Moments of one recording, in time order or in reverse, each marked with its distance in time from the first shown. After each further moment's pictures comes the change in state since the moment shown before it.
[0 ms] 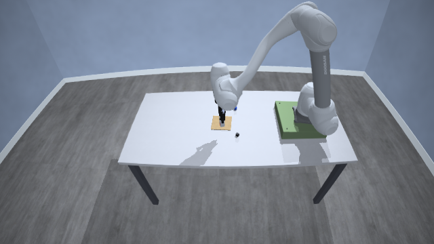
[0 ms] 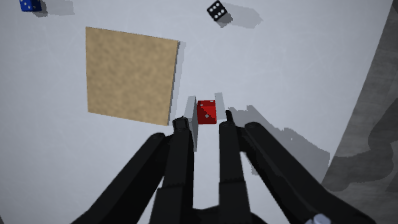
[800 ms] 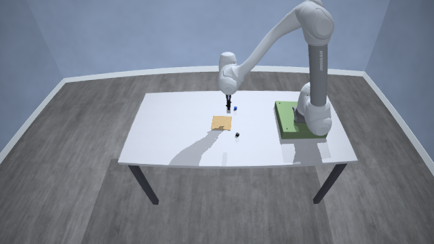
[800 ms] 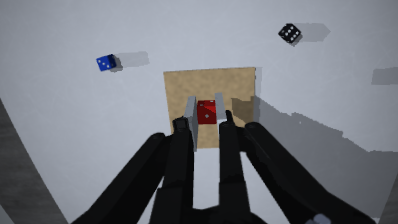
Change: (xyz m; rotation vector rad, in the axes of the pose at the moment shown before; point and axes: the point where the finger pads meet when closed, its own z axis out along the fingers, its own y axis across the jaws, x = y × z) arm 0.071 -0.109 -0.004 0.000 0.000 0.236
